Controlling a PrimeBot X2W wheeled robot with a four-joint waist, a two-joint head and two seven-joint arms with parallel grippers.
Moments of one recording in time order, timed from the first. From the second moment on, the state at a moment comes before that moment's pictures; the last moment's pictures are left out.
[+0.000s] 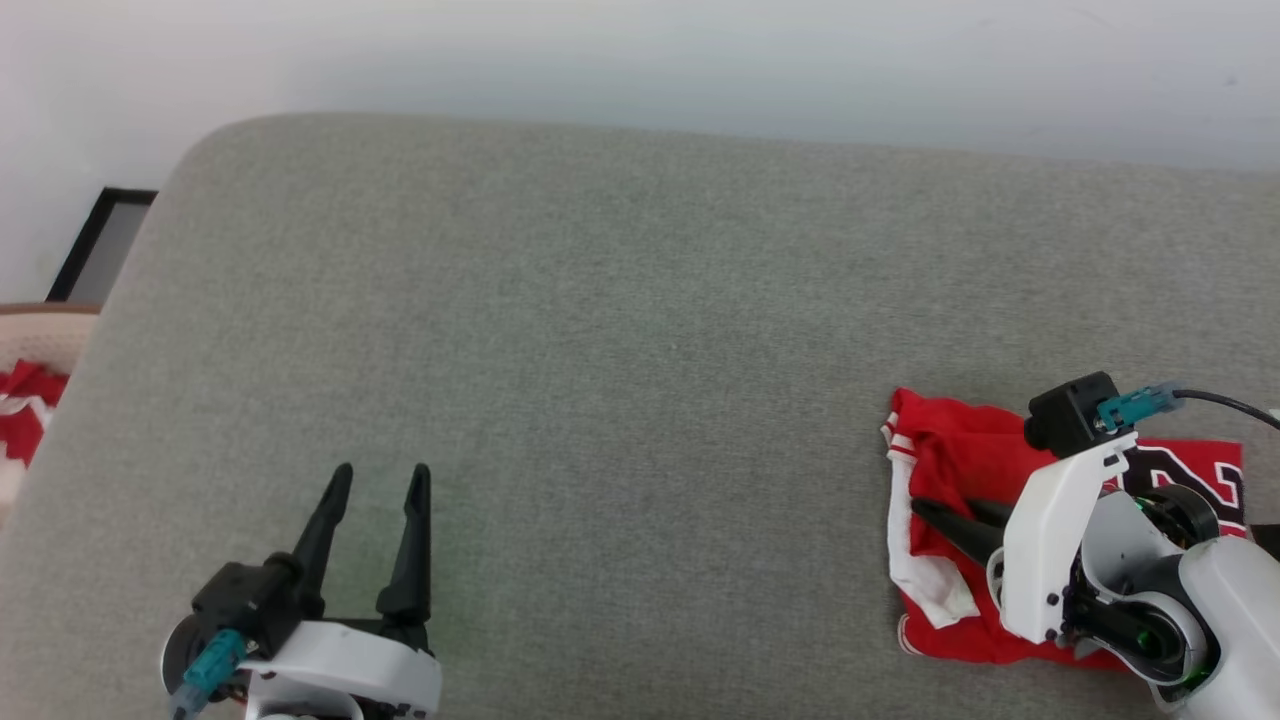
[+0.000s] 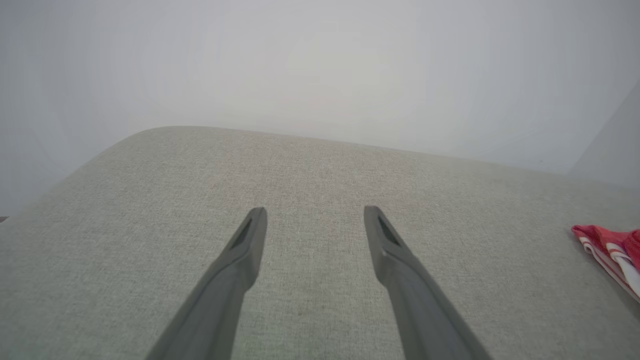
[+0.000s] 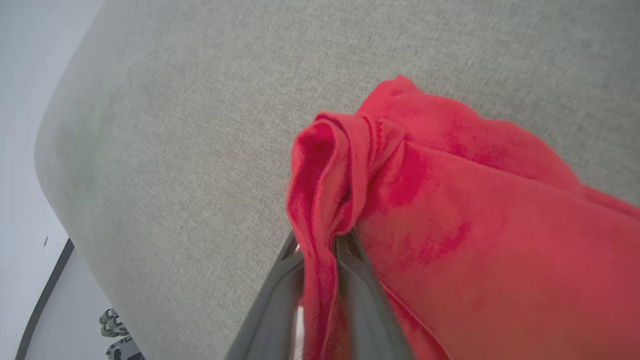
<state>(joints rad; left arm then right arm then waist) -0.10 0.14 -0.03 0.20 -0.29 -0.13 -0.26 -0.41 -0.45 0.47 0.20 0.84 0.13 0.59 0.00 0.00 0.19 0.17</state>
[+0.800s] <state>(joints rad) -0.09 0.17 -0.09 0.32 -0.34 -0.13 -0.26 -0.40 -0.59 0.48 0.39 0.91 0.13 -0.06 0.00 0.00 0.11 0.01</state>
